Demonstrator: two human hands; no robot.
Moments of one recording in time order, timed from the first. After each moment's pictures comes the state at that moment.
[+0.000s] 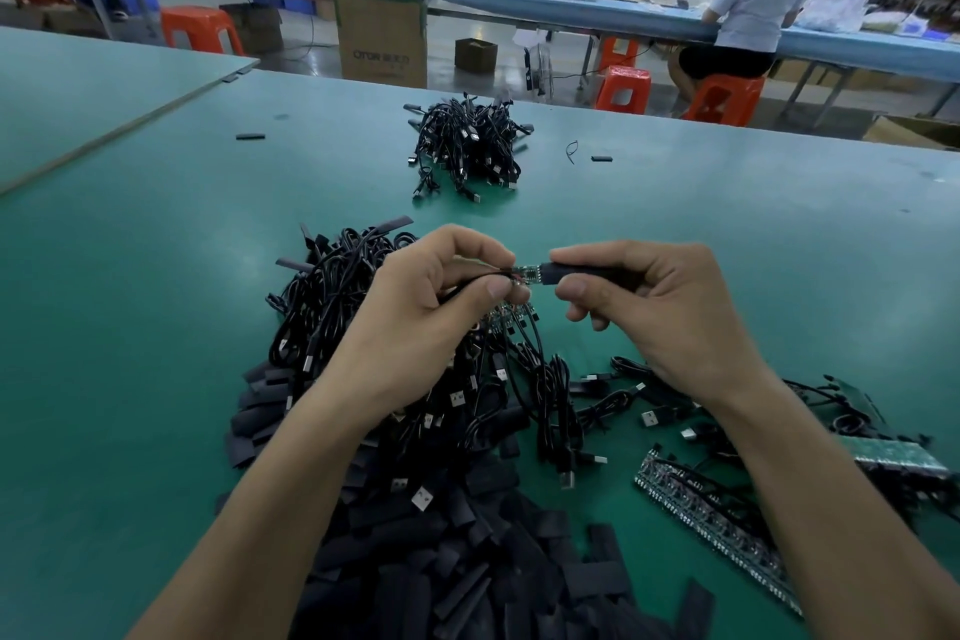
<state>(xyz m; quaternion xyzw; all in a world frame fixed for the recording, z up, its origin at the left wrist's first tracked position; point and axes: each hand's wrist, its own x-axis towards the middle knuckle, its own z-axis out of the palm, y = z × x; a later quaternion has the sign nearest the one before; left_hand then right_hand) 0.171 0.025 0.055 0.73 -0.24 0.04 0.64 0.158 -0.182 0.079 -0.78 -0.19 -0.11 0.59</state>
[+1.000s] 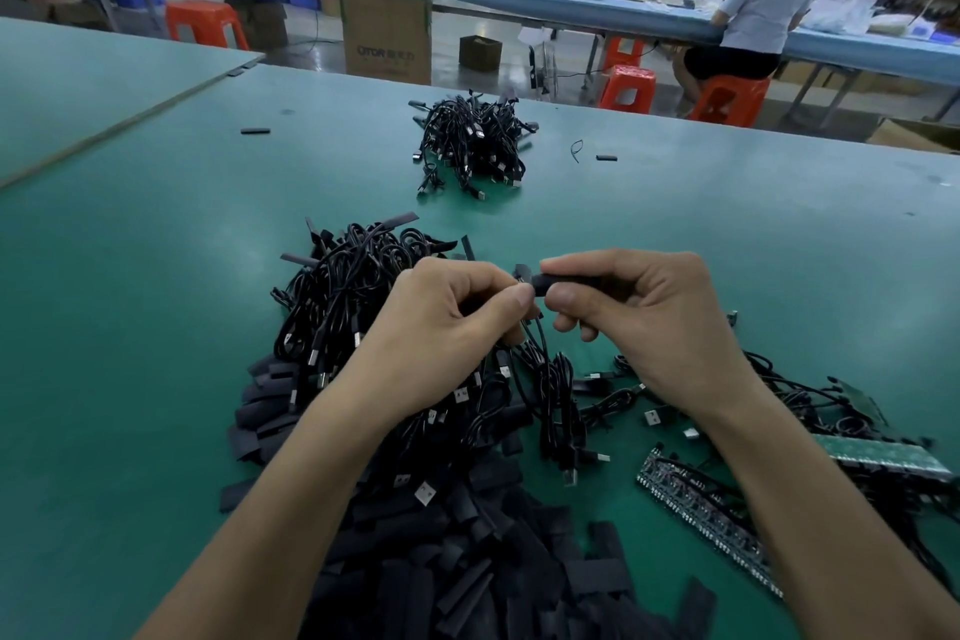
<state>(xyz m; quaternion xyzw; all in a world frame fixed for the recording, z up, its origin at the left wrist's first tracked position) 0.163 0.021 0.060 0.80 -0.20 0.03 0.56 0.151 -0.171 0.075 -0.78 -0.19 -0.11 0.58</state>
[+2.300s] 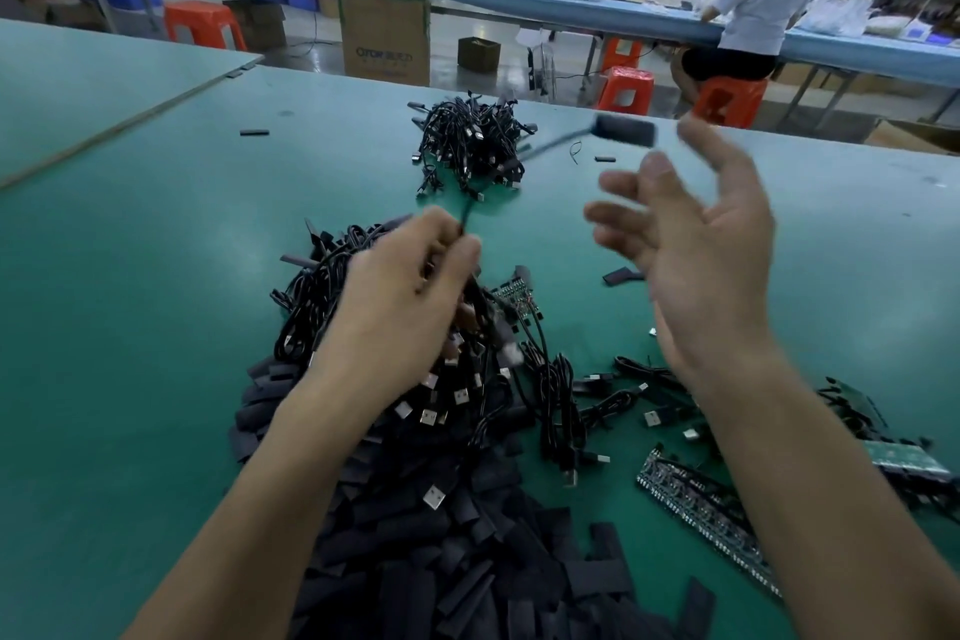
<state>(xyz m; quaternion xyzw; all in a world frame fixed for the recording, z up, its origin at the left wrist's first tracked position) 0.168 0.032 0.065 0.83 -0.13 0.12 0.53 0.163 -0.159 0.108 -0.64 -0.03 -0.25 0.73</state>
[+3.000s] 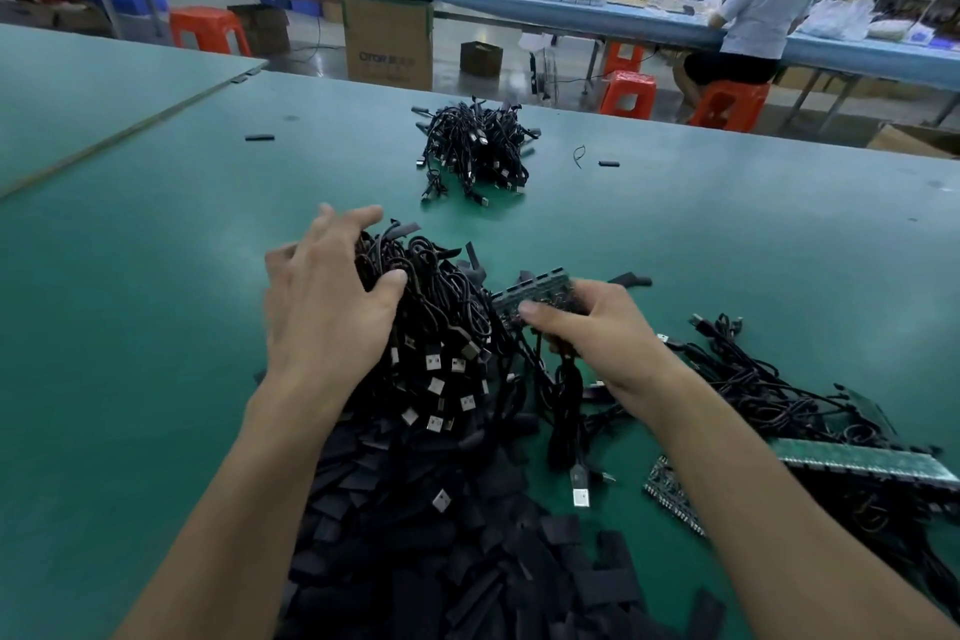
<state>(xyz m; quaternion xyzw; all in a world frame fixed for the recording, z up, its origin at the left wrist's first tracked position) 0.184 0.065 0.053 0.91 0.05 0.20 0.35 0.191 -0.162 0.033 -0.78 -0.03 0.03 0.63</state>
